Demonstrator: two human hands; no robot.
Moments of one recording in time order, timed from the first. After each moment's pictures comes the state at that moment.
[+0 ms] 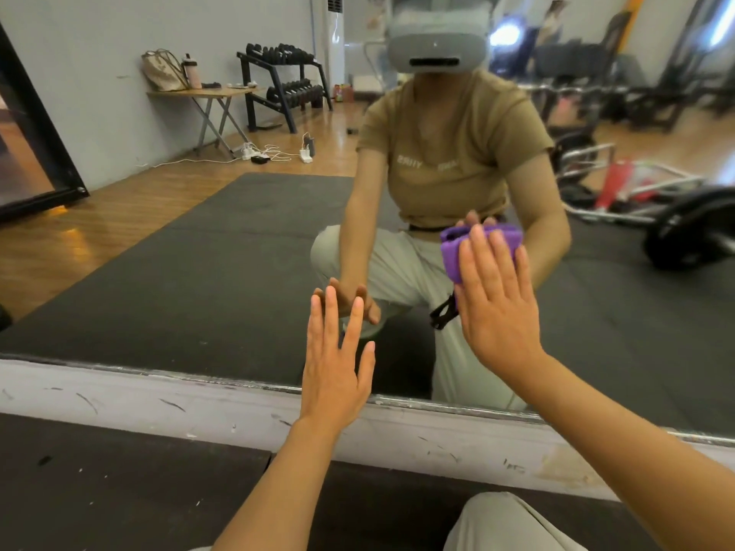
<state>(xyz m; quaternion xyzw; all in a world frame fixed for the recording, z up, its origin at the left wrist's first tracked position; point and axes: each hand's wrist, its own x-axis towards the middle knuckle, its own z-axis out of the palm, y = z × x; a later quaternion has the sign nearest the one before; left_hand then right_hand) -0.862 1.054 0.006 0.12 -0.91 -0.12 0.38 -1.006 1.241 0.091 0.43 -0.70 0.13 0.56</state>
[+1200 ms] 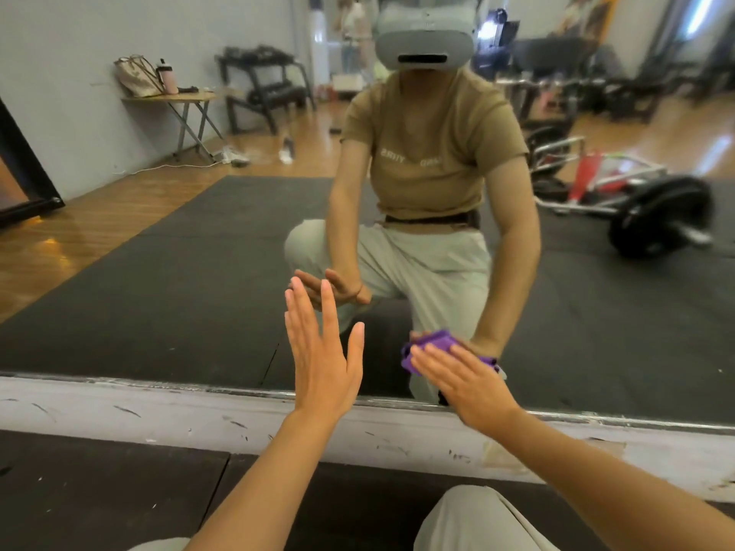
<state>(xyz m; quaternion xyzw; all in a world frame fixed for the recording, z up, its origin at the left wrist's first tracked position) -0.898 1.152 0.044 0.16 -0.89 -0.21 0.37 -1.052 1.363 -0.025 0.57 -0.68 -0.11 0.45</state>
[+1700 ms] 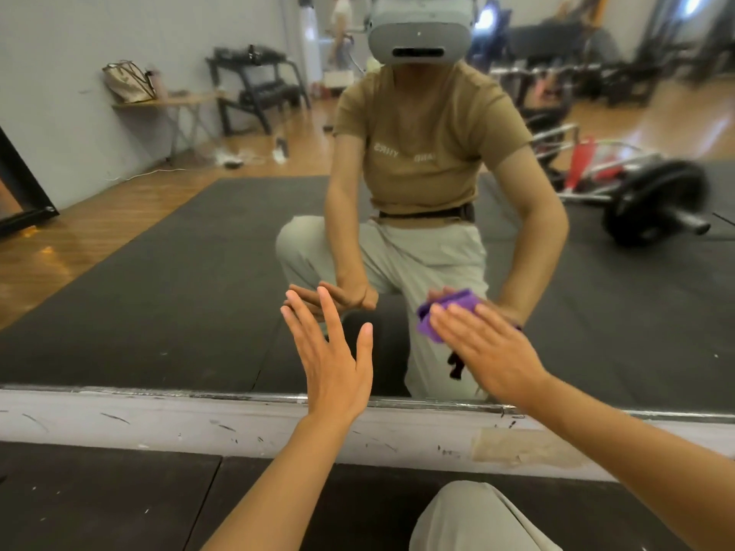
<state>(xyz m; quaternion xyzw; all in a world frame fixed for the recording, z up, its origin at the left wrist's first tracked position) -0.922 1.197 0.041 0.22 -0.88 -0.26 0.33 -1.074 1.402 0.035 0.55 -0.68 -0.04 0.48</state>
